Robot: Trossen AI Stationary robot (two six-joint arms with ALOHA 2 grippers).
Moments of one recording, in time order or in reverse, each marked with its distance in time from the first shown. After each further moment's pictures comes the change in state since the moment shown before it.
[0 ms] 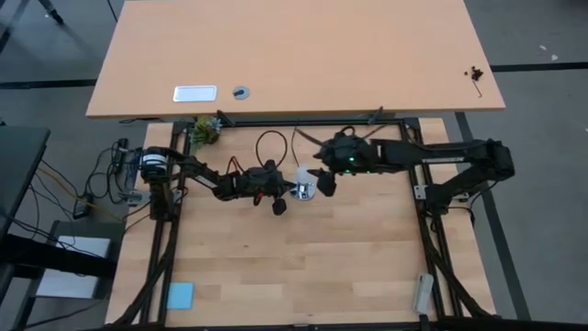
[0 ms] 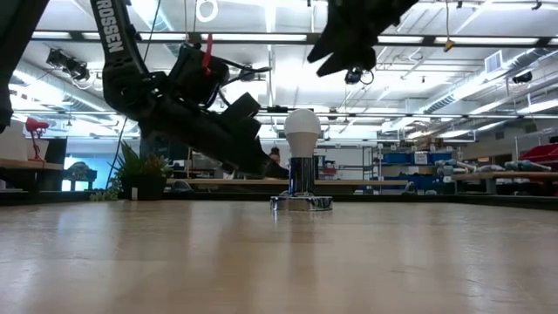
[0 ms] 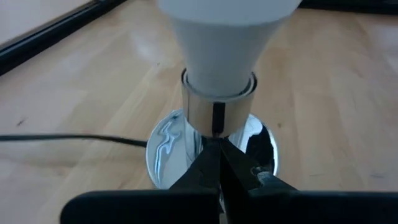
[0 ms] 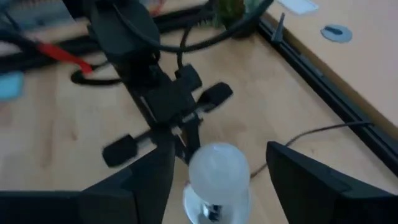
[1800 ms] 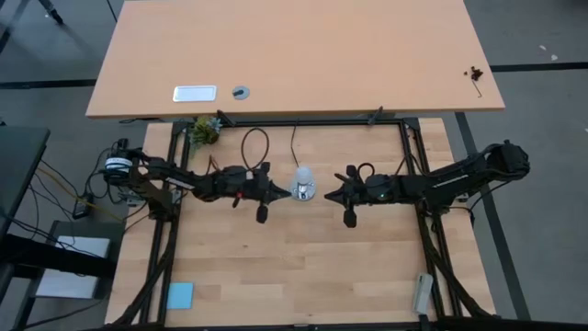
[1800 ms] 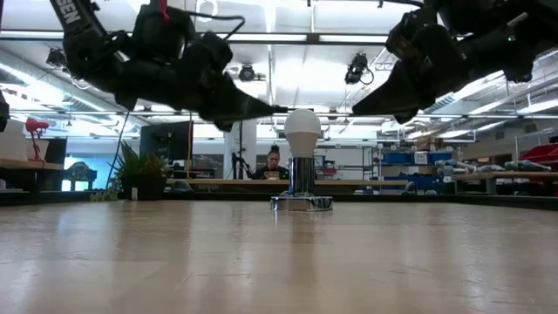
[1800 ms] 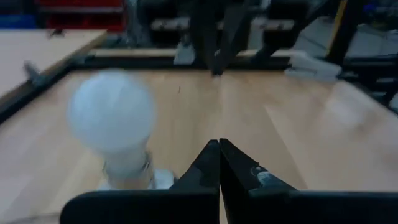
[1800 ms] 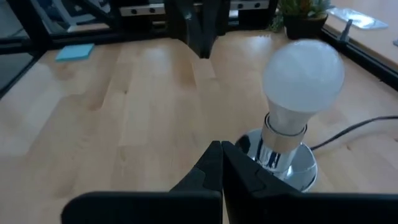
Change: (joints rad) left arm -0.053 -0.299 -0.120 0.018 0.217 0.064; right arm 0.170 -0.163 -0.716 0.790 -0.012 -0.081
